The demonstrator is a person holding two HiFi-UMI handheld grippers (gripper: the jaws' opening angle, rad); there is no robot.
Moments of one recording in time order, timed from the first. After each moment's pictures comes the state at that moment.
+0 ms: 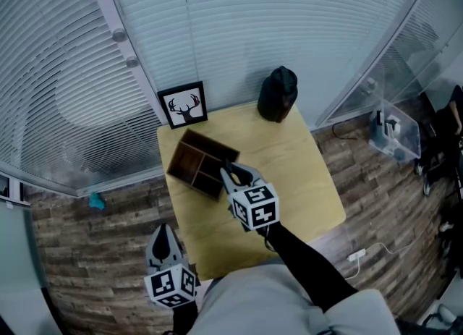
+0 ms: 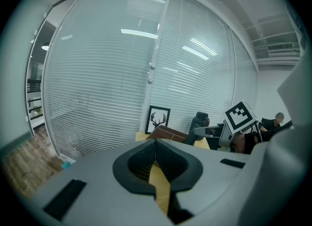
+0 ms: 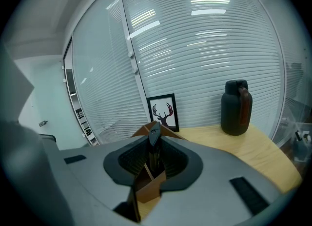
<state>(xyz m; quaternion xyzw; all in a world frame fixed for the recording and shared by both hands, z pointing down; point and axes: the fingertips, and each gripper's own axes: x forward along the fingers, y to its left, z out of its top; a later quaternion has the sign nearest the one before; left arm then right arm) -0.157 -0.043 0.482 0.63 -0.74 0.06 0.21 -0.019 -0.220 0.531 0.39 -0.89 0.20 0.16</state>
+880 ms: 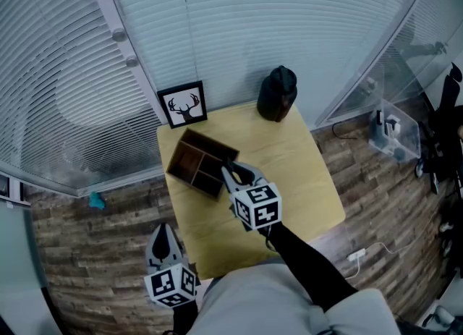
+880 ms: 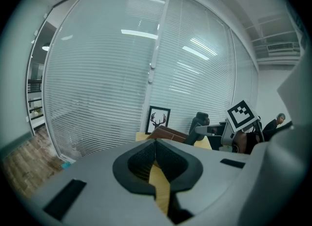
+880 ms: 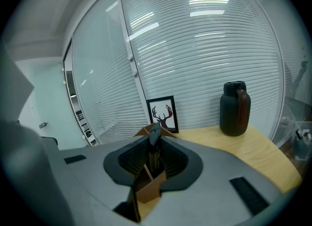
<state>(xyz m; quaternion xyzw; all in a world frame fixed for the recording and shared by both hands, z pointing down) -0.156 -0.042 0.481 0.63 -0.74 0.06 0.21 -0.013 -0.219 0.524 0.39 -0.89 0.20 0.15</state>
